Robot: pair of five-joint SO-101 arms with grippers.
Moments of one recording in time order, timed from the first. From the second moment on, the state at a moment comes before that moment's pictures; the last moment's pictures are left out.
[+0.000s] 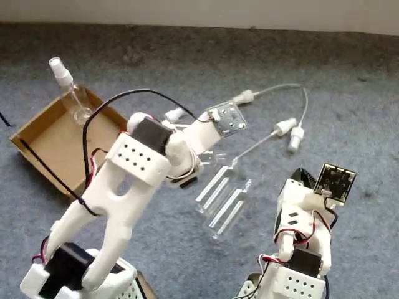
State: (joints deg) left arm 25.3 -15.7 11.8 87.4 -25.7; right arm 15.8 -104.6 95.4 42.7 0.1
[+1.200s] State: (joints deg) left arm 31.0 37.3 -28.4 92.0 -7.9; right arm 15.8 -104.6 95.4 42.7 0.1
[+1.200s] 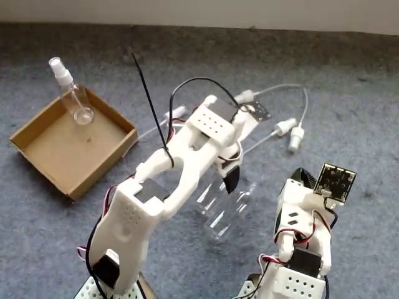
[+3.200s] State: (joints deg) left arm 31.2 -23.9 -7.6 100.6 -8.0; right arm 13.5 -104.6 95.4 42.7 0.1
